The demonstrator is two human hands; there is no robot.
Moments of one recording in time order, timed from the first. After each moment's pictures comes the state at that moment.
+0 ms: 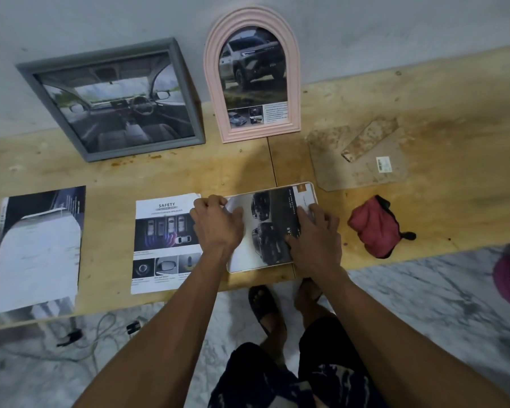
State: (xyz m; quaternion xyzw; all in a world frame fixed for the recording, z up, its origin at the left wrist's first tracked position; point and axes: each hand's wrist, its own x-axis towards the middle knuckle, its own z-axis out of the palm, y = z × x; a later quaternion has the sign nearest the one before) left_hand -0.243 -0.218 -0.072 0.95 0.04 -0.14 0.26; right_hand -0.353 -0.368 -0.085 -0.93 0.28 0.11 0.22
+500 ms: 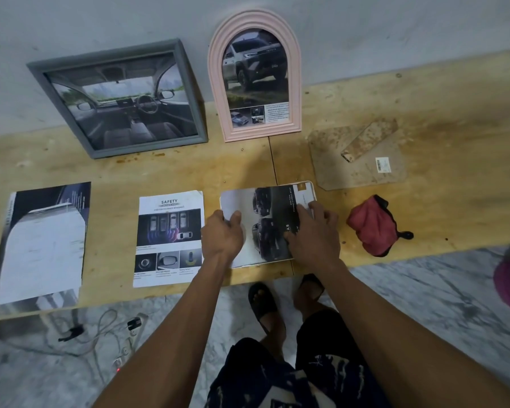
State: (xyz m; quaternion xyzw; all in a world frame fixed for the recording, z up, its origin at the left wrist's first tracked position) left_hand -0.267 -0.210 -0.069 0.91 0.10 -0.20 0.35; right_hand -0.351 -0.370 -0.075 -0.93 0.27 0.11 0.22
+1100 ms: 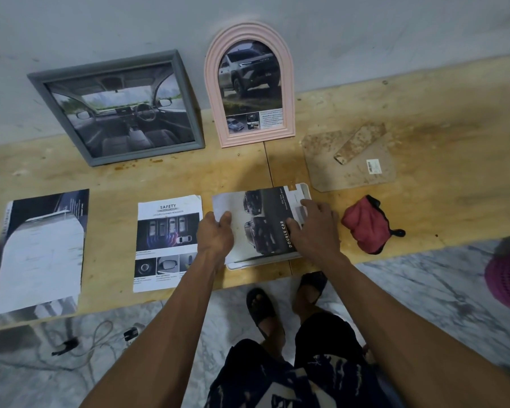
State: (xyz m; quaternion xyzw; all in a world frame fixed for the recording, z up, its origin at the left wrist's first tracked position) left_hand -0.251 -0.196 -0.084 0.85 0.15 -0.23 0.44; right_hand -0.347 -0.377 -0.062 -0.88 0.33 0.05 0.33
